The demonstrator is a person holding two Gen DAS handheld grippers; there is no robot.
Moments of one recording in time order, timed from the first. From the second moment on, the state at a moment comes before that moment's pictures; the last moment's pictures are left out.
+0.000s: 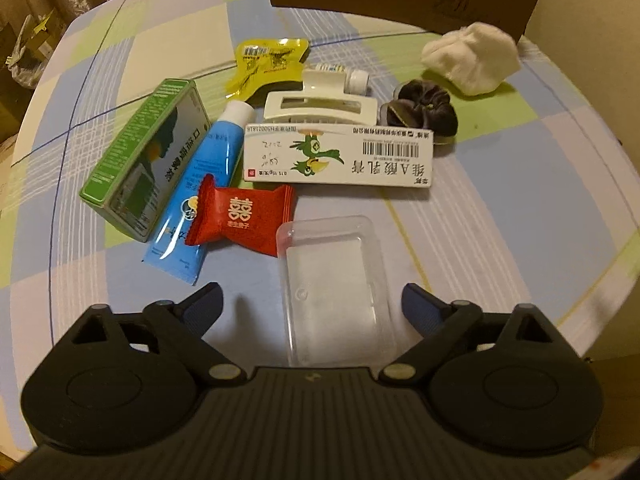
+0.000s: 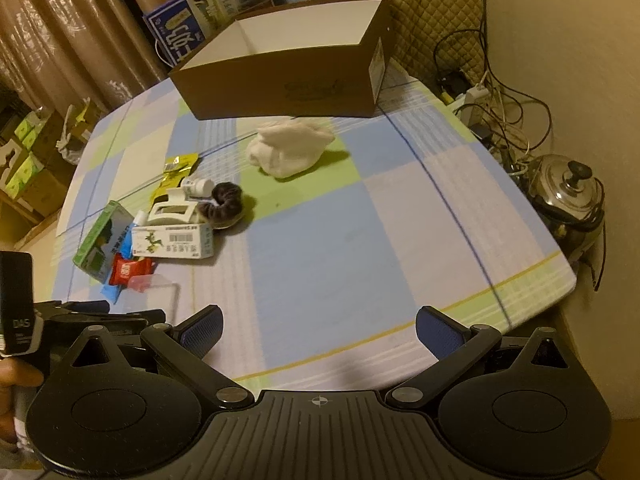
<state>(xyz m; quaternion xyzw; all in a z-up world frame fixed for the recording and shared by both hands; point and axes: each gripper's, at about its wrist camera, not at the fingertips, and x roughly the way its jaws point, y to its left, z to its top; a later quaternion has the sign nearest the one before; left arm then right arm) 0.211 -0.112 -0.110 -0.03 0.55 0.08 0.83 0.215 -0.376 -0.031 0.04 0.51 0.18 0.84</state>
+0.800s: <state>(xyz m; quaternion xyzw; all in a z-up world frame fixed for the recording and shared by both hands) 0.208 -0.127 -0.093 -0.02 0.51 0.09 0.86 0.250 -0.388 -0.042 0.02 0.50 0.20 0.84</state>
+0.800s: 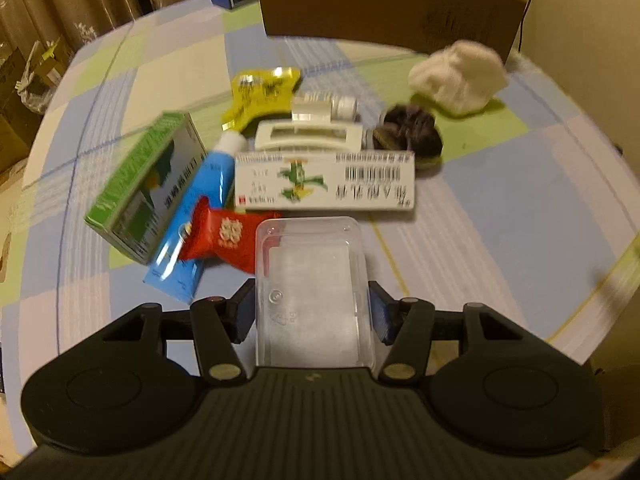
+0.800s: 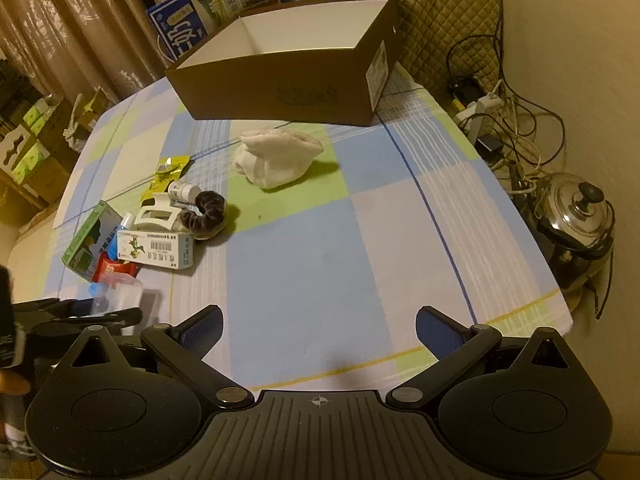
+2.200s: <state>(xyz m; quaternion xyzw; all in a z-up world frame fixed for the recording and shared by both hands) 0.326 0.002 -0.042 -0.01 0.46 0.04 0.88 0.396 -0.232 -0.126 -0.17 0.44 0.27 0.84</state>
